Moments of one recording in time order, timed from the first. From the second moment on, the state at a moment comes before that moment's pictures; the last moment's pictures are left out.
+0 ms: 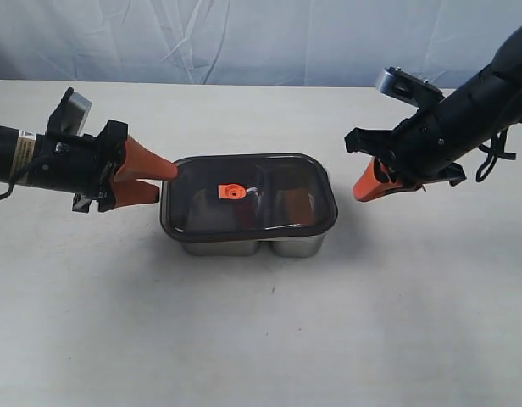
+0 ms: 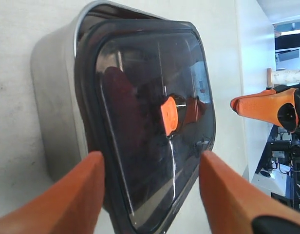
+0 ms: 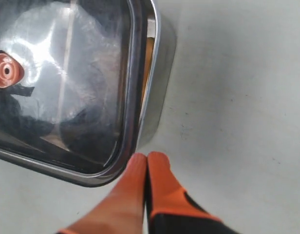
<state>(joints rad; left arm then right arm) 0.02 1.91 -0.91 1.70 -1.07 -2.09 0.28 1.80 -1.11 0.71 0.86 -0.46</state>
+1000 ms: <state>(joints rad) 0.02 1.91 -0.91 1.74 -1.05 -2.09 0.28 1.73 -1.11 0.62 1.04 -0.54</state>
